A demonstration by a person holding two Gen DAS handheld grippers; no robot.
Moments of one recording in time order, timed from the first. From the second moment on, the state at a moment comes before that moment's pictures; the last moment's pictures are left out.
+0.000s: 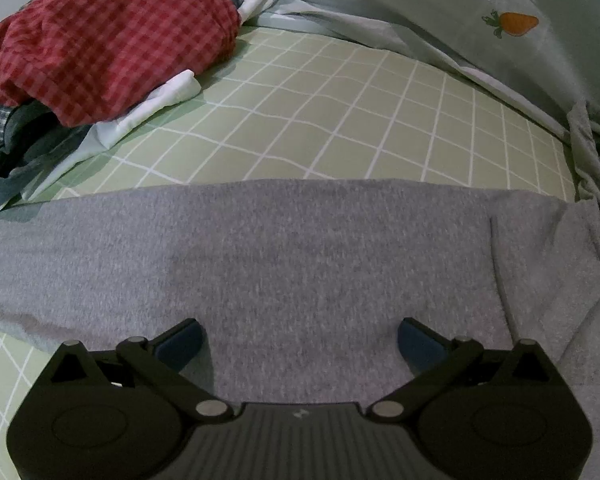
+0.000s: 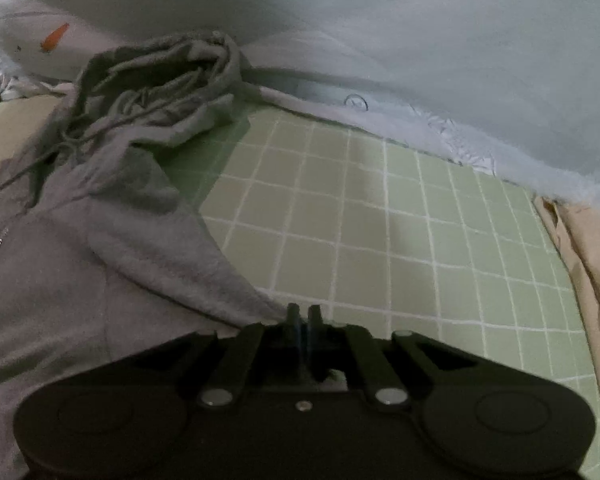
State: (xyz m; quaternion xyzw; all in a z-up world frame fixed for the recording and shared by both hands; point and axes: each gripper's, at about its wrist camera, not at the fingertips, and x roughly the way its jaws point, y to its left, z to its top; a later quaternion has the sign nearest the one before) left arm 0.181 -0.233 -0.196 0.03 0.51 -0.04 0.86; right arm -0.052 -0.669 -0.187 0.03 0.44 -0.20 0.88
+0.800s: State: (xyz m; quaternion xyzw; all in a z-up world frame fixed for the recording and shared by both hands) left arm -0.002 -0.270 -0.115 0.03 0.47 -0.11 0.87; right arm -0.319 -0.684 -0.196 0.23 0.36 -0.46 0.78
